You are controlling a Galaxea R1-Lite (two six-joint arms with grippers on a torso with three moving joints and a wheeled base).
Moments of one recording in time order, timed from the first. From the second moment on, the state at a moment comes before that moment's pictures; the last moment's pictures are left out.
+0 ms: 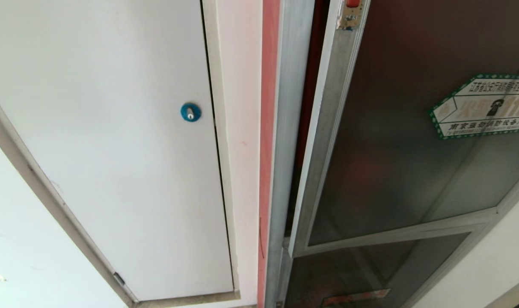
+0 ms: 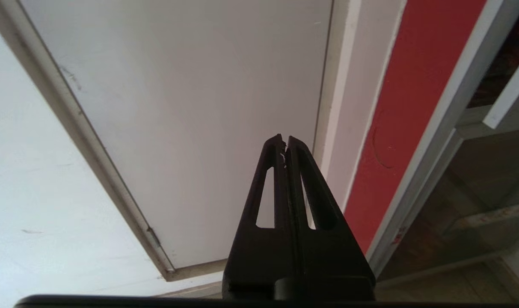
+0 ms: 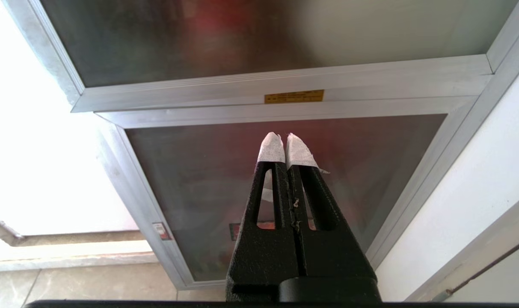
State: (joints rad) left arm 0.00 0.12 -0.18 0.00 -0.14 0.02; right arm 0.01 0.00 0.00 -0.01 0.01 0.02
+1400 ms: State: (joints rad) left arm -0.69 1.52 -1.03 -0.39 -0.59 -0.08; right arm 0.02 0.00 0.00 -0.01 0.01 0.02
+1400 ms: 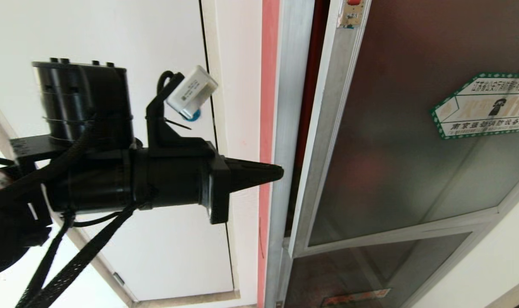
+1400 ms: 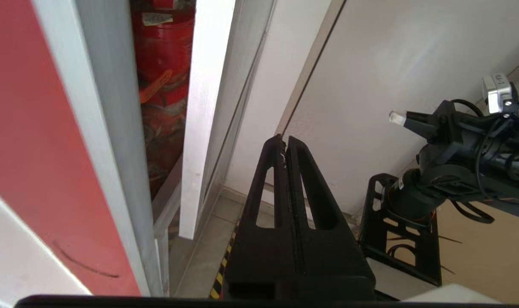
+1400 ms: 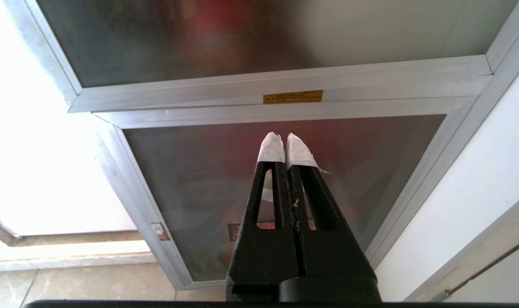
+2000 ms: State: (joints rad) left arm -0.70 1.71 -1.19 -0.39 -0.56 -0.08; right arm 0.02 0.00 0.00 -0.01 0.01 0.02
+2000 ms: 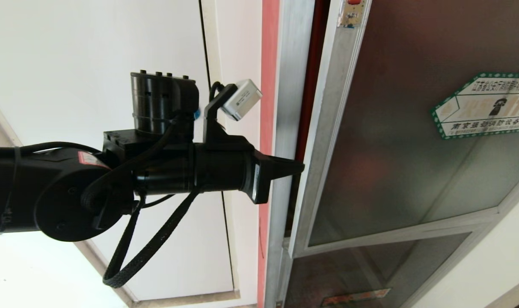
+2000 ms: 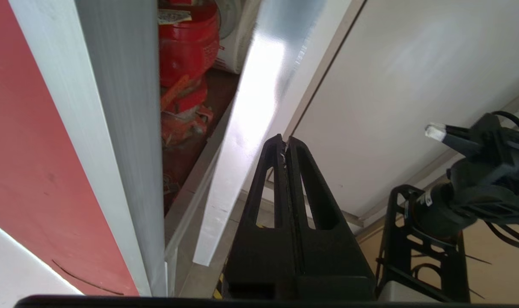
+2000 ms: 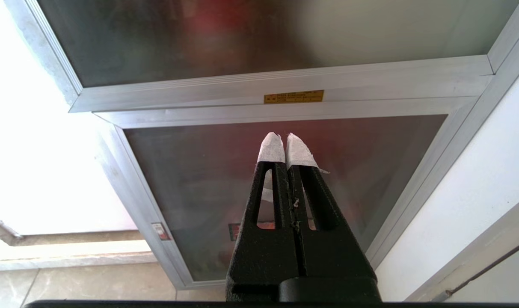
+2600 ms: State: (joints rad) left arm -0.70 1.83 -1.30 -0.39 -0.46 -0.08; right arm 0.01 0.00 0.00 -0.01 0.01 0.02
